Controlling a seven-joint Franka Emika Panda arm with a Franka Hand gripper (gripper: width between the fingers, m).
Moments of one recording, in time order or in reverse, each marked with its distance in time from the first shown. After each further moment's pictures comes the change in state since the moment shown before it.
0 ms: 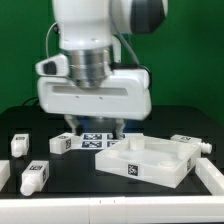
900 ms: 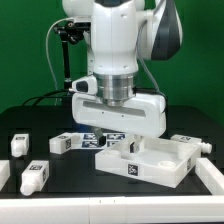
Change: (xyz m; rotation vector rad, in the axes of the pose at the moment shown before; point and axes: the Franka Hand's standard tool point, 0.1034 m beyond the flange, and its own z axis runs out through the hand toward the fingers) arm -0.058 0.004 0.056 -0.029 0.059 0.057
